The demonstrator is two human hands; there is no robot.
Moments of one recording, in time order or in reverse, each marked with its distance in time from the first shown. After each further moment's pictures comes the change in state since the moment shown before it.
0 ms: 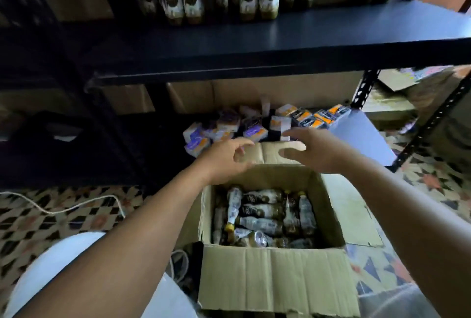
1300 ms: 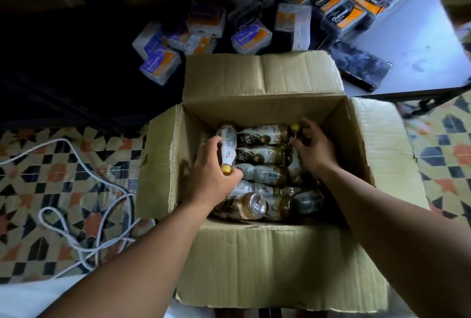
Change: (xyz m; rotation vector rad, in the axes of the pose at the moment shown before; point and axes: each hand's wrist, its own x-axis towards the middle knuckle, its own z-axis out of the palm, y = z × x) left_hand 0.004 -0.122 0.207 -0.085 0.230 -0.404; right_hand 0.058 0.137 0.260 0.668 0.087 0.613
